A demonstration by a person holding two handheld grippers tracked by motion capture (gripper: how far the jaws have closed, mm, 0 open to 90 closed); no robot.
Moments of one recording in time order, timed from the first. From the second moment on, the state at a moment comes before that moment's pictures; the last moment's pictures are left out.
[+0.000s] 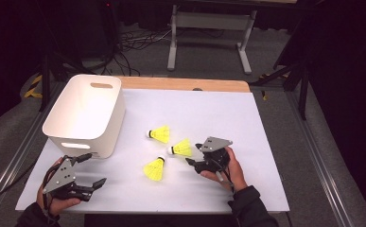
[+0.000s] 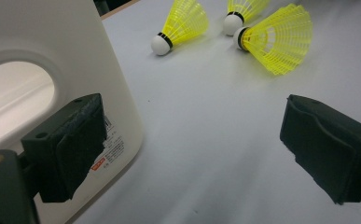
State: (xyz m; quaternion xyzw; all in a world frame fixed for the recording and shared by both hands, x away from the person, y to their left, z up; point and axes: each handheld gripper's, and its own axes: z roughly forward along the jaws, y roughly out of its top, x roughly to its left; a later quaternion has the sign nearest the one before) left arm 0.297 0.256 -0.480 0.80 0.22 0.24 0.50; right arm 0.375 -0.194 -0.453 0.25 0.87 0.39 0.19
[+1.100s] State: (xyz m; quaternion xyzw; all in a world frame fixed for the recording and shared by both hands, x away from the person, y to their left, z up) left arm 0.300 0.250 -0.482 0.81 0.21 0.23 0.50; right arm 0.386 -0.195 -0.449 0.25 0.86 0.41 0.18
